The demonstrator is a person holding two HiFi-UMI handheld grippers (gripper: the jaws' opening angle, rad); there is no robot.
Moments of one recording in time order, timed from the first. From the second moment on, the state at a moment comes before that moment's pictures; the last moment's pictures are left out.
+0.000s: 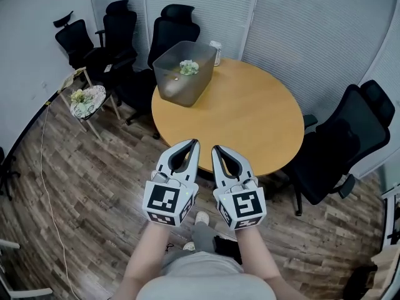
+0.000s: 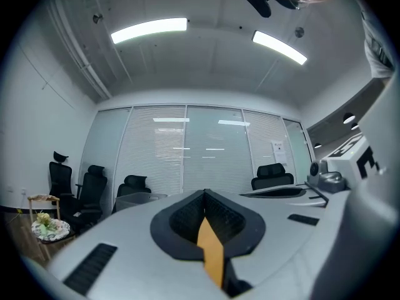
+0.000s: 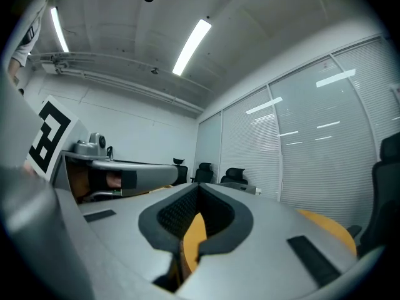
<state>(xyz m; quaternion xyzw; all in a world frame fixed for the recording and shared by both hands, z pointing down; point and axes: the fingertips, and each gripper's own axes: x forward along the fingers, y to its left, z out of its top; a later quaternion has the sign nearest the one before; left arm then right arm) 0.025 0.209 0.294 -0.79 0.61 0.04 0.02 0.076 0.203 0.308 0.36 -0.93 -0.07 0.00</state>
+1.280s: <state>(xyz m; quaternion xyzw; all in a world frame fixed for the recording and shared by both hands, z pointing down) -0.081 -0.001 0.310 -0.81 0.58 0.02 -0.02 -0.025 -0.012 0.310 0.39 -0.92 -0.02 -0.03</state>
